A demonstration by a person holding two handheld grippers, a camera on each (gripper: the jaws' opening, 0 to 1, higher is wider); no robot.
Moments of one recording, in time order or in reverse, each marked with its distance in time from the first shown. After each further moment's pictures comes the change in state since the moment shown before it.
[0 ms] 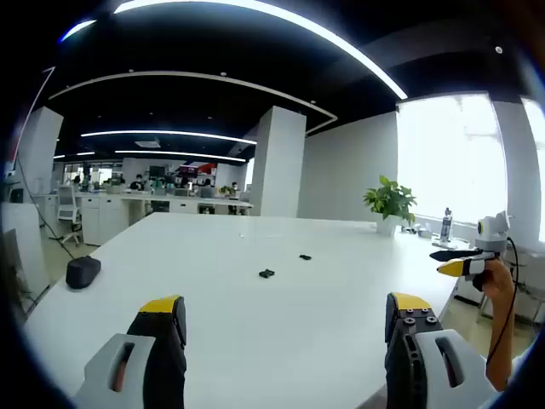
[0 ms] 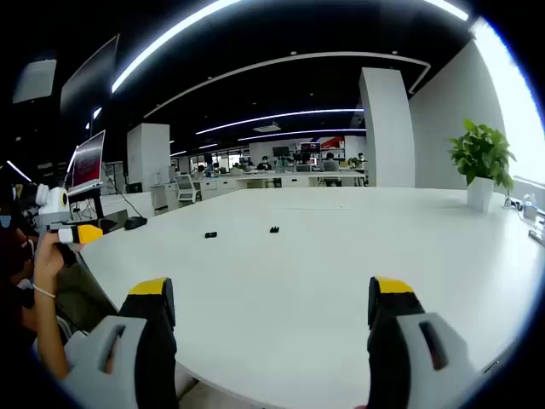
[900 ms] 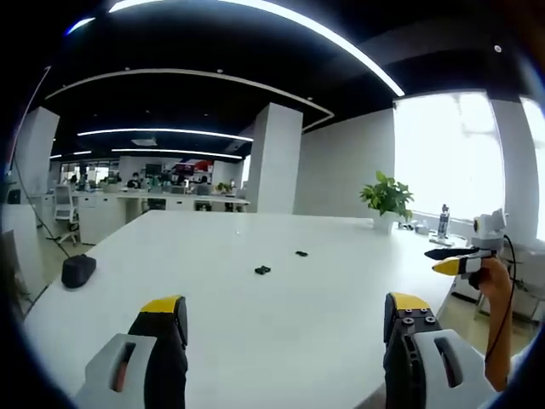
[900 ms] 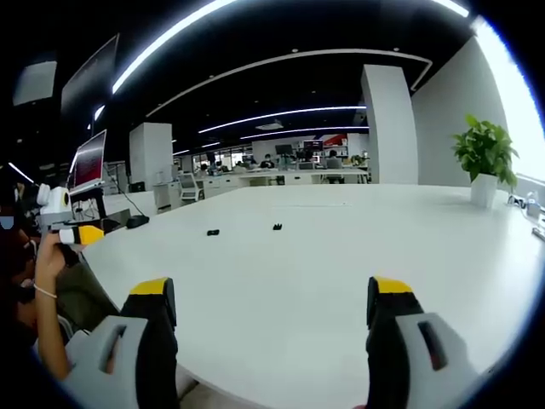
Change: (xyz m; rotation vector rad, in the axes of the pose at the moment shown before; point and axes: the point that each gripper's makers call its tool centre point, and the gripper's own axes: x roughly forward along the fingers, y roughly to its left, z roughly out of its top) left arm 0.002 -0.004 -0.005 0.005 0.018 -0.016; right arm 0.006 0.002 -0.005 0.007 0.009 0.018
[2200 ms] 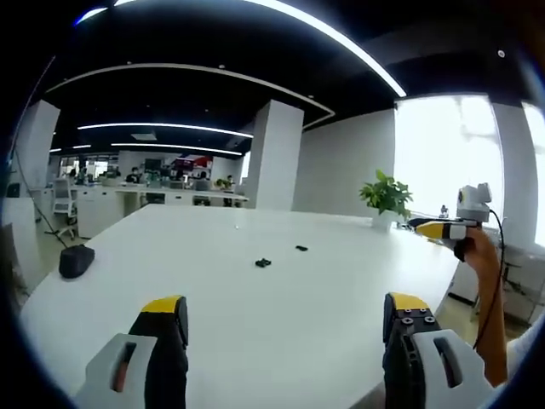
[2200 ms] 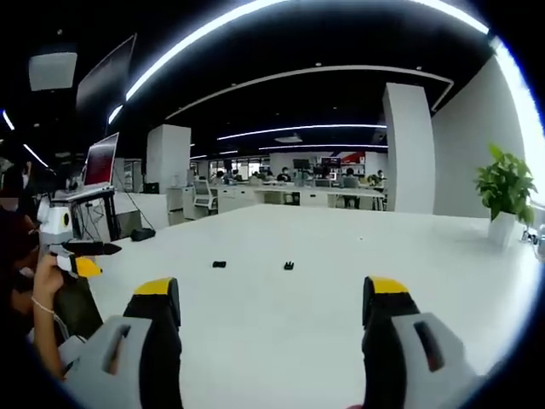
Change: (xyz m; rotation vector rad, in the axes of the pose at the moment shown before) left arm 0.000 0.006 -0.010 -0.021 0.013 -0.010; right arm 0.042 0.009 0.066 -0.091 -0.074 0.076
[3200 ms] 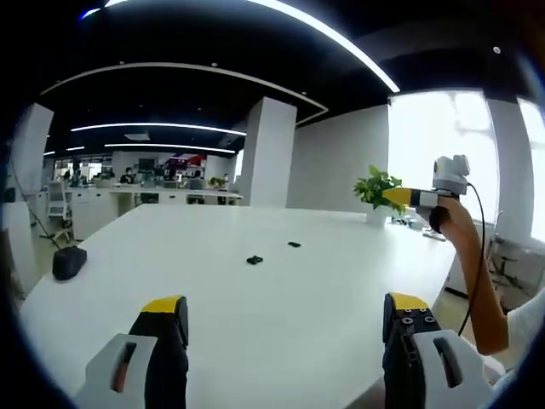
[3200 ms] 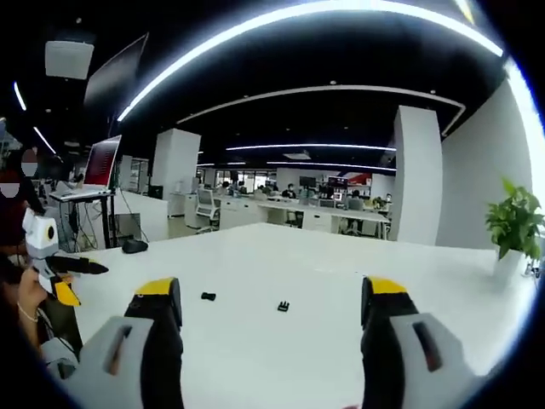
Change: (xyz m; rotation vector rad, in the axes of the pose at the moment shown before) left arm 0.006 -0.011 -0.005 0.020 0.019 -0.026; right arm 0.053 -0.009 0.047 -0.089 -0.070 0.012
